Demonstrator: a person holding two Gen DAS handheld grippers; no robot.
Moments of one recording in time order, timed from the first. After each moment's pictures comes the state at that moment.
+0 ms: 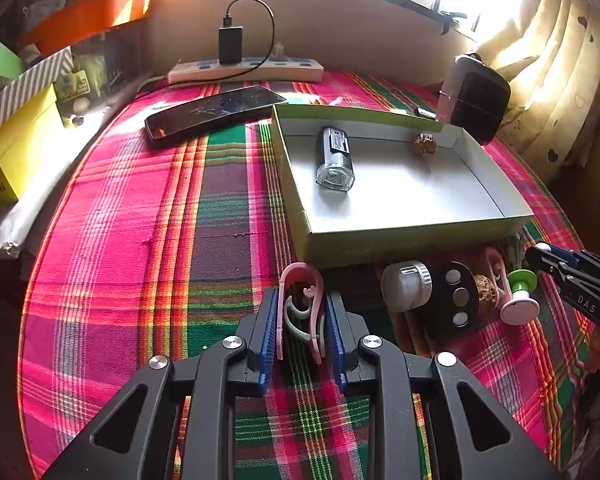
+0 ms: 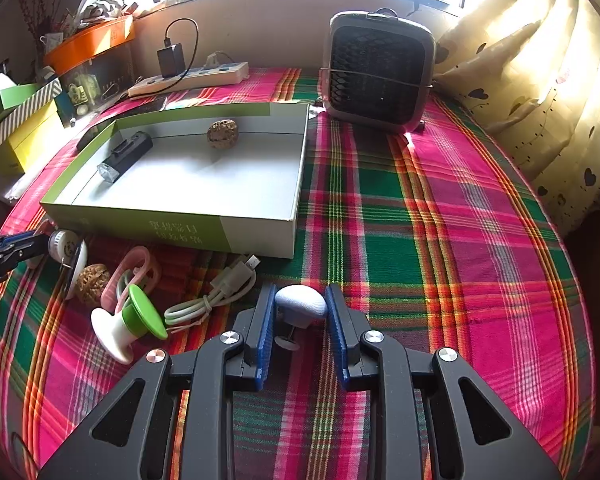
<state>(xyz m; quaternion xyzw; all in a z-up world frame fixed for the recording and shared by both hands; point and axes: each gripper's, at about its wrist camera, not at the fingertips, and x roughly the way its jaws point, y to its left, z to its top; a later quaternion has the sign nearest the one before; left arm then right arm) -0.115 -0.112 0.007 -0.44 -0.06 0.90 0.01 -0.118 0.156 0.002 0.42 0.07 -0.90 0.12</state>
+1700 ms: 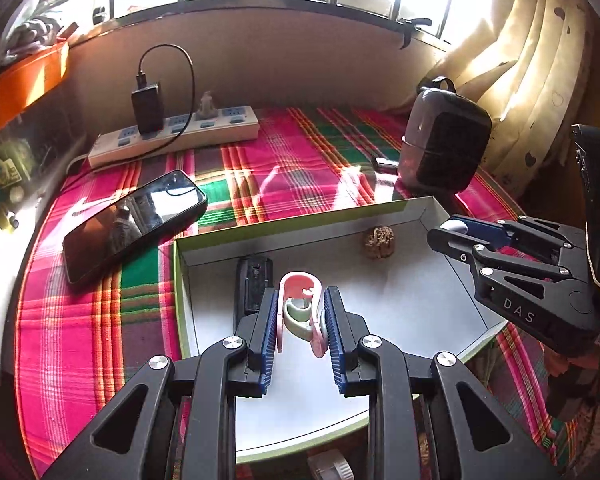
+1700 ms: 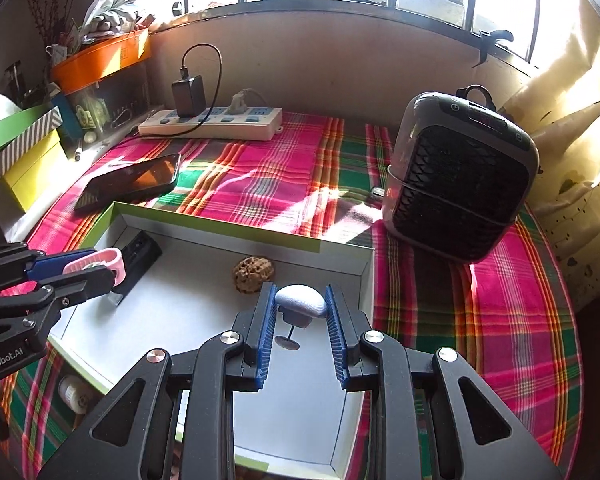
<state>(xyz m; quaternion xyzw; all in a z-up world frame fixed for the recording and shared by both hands) -0.223 -0.067 0.049 -0.42 -0.03 0.91 0.07 -0.224 0.092 0.034 0.40 0.10 -0.90 0.16</state>
